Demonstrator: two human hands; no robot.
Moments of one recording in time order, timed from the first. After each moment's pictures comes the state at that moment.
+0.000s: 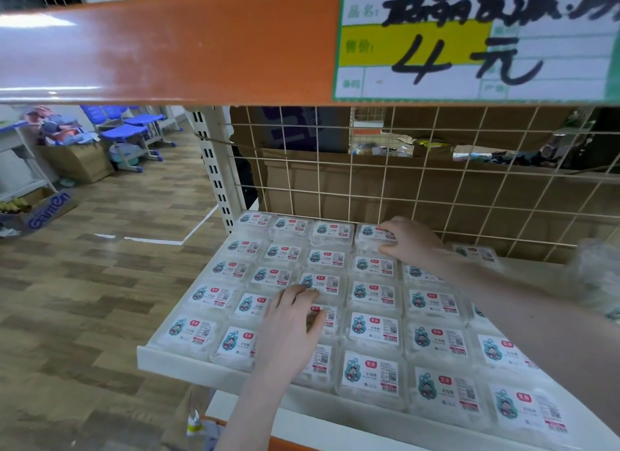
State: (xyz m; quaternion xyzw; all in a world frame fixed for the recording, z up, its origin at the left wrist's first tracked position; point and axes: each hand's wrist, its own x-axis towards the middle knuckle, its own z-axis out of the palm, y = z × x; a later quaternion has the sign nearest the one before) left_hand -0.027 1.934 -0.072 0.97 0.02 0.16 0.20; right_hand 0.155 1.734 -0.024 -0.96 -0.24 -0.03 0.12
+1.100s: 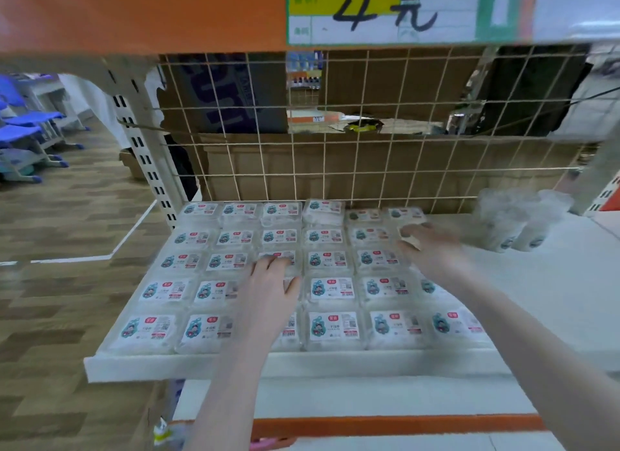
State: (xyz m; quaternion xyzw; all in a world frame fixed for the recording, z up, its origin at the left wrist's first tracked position) left_hand -0.030 1.915 -0.038 0.97 0.00 0.11 0.22; right_hand 0.032 1.650 -0.026 -0.98 -0.01 -0.07 0.17
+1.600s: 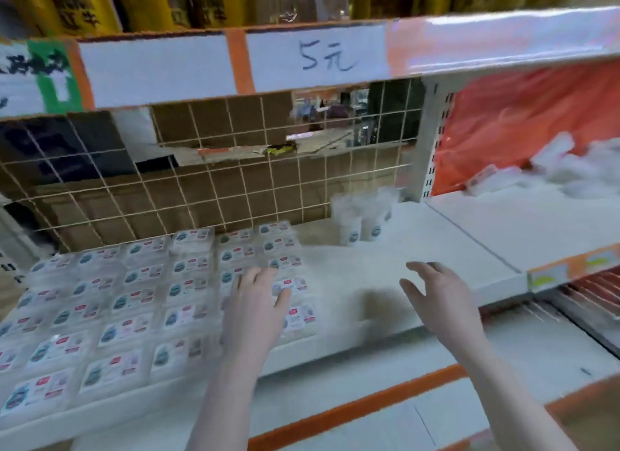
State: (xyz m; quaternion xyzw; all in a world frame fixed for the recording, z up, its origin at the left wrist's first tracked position) left_hand -0.068 1.720 -0.010 0.97 -0.09 0.08 0.23; right_hand -0.124 1.470 -0.035 -0.95 0.14 -0.23 0.19
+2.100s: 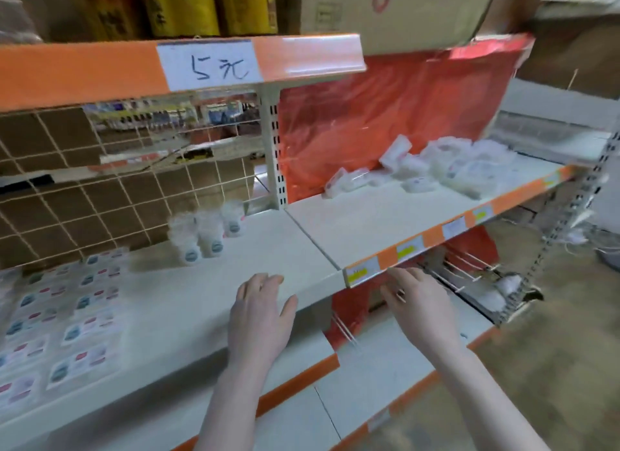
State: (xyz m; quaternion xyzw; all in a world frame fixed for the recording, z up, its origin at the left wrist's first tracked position) left_hand -0.155 1.449 -0.010 0.95 -0.20 0.06 0.25; right_hand -0.238 1.240 -0.035 -0.93 0.21 -0.24 0.14
